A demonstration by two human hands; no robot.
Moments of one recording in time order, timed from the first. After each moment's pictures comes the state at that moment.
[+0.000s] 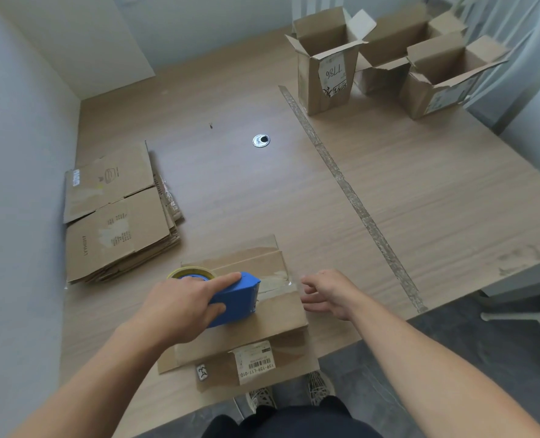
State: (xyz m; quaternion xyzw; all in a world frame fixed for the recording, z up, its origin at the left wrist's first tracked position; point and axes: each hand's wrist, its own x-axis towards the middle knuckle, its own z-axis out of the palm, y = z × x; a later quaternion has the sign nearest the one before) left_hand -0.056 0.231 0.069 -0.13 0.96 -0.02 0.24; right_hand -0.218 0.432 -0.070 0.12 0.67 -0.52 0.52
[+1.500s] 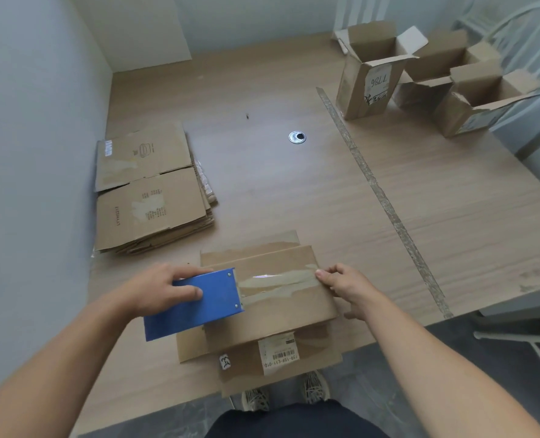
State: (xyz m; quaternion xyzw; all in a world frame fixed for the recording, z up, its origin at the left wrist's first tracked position) left_hand 0.027 0.122 0.067 -0.24 0.87 0.35 0.25; right_hand -0.176 0.398 -0.032 0.05 0.74 -0.48 0.46
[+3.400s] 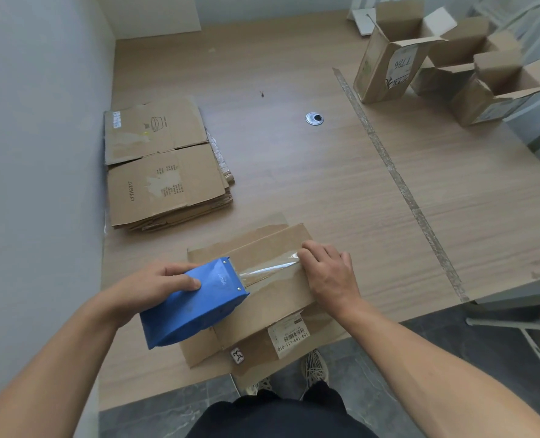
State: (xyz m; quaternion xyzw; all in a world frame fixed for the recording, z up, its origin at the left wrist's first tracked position) left_hand 0.087 0.099 0.055 -0.33 0.73 0.55 0.23; right_hand -0.109 0.349 -0.072 -0.44 0.88 -0.13 -0.08
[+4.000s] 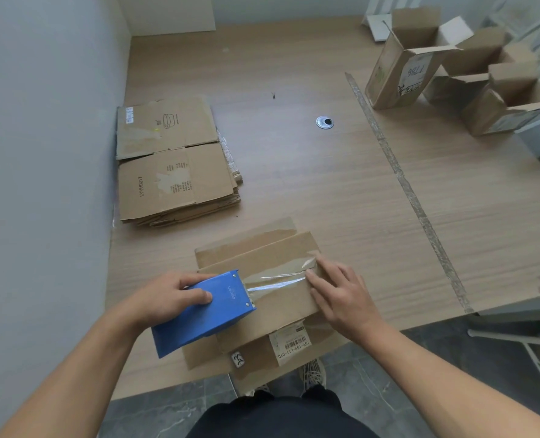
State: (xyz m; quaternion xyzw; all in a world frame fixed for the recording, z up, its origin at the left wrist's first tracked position) left_hand 0.095 0.115 0.046 -0.32 0.79 0.47 0.24; right_hand -0.102 0.391 -0.077 -0.50 0.84 -0.18 -0.02
